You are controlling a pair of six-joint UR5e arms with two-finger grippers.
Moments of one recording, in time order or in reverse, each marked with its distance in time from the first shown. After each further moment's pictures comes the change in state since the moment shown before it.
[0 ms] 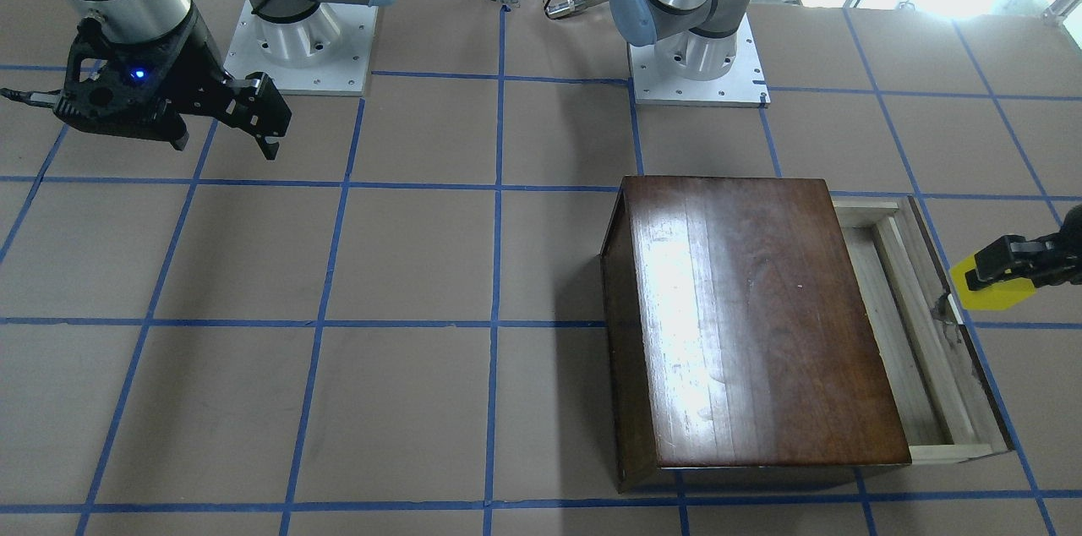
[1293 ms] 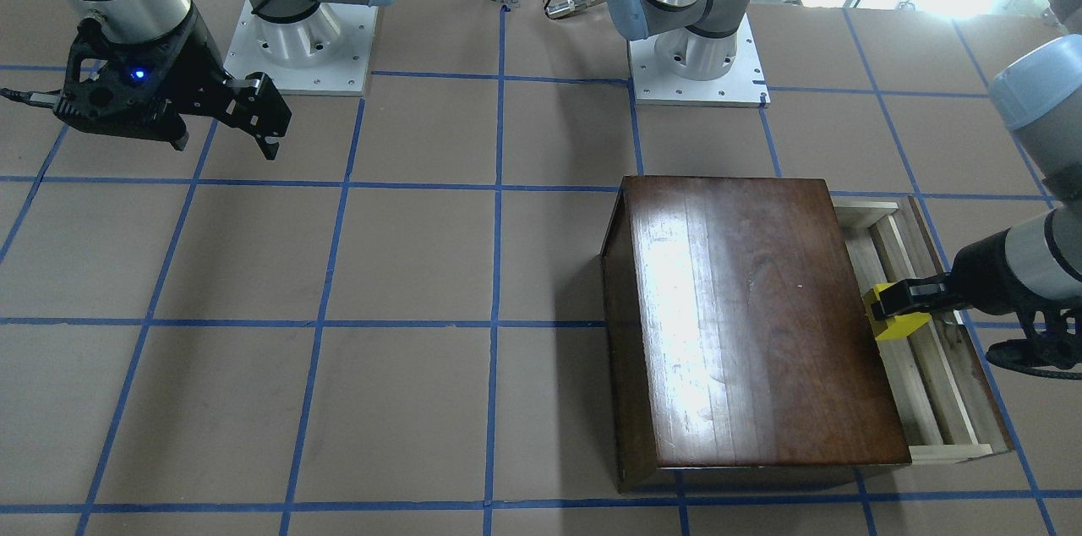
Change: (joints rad) left arm -0.047 -0.032 -0.108 0.098 -0.052 -0.144; right arm 0.000 0.000 0.000 0.000 0.000 0.000
